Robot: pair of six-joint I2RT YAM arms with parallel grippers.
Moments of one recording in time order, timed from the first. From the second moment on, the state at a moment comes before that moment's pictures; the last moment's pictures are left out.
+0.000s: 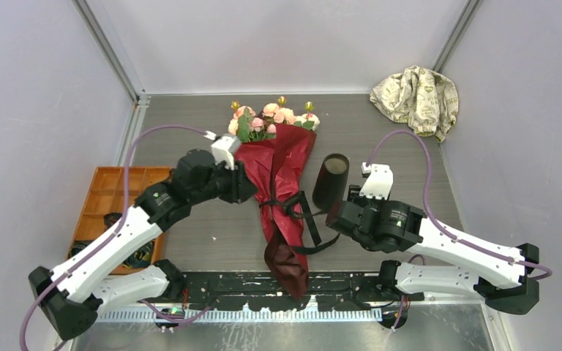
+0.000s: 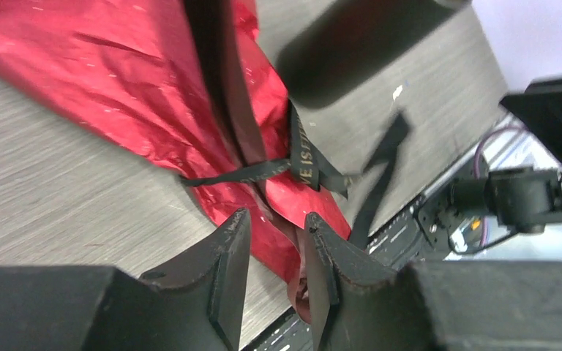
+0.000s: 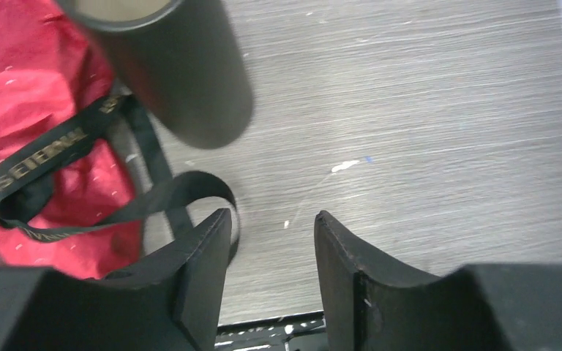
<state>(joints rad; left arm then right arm) -0.68 0.95 0.97 -0.50 0.13 -0.45 1.18 0.92 1.04 -1.29 0.89 1.12</state>
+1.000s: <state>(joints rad) -0.85 1.41 0.98 -0.36 0.04 -0.23 1.18 0.84 0.95 -0.93 0.77 0.91</state>
